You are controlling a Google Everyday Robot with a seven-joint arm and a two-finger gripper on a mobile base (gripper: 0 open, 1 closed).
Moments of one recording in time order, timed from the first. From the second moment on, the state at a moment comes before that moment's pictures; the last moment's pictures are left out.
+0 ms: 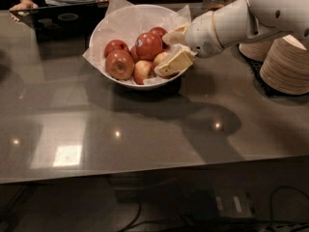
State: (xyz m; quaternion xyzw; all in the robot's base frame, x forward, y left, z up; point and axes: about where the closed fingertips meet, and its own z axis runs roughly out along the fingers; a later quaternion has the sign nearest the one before) arm 0.611 -0.041 0.930 -0.58 0.66 0.21 0.43
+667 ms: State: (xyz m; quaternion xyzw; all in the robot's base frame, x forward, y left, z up) arm 0.617 -0.037 0.924 -0.58 0.65 0.24 0.42
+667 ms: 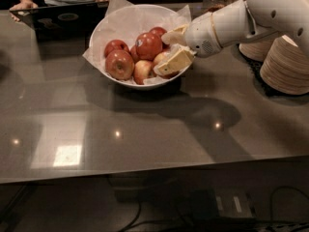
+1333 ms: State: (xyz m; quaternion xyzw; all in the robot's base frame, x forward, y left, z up) arm 0.601 -0.038 0.921 -0.59 0.66 0.26 0.38
